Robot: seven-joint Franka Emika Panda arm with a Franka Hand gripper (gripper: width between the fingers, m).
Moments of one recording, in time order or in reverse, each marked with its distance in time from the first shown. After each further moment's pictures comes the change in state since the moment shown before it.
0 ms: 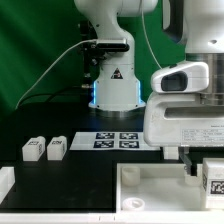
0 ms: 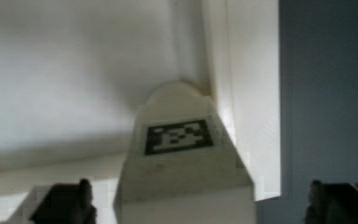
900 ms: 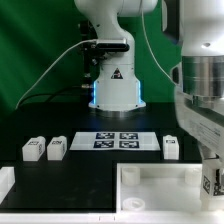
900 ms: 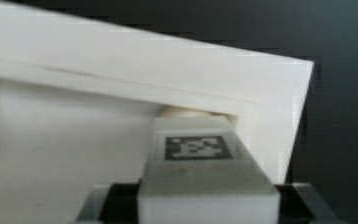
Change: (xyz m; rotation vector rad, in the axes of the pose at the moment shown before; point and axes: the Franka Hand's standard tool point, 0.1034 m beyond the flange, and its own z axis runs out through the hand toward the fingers) arm -0.001 -0.001 0.003 0.014 -0.029 1.384
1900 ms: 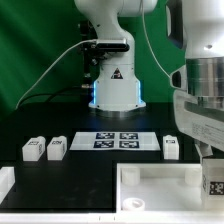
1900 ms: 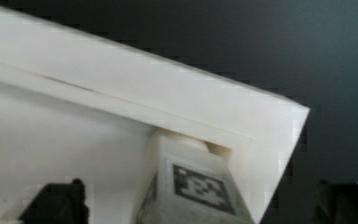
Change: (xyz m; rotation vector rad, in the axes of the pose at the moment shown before) arm -0.007 0.002 0.002 0.041 -0.001 -0.453
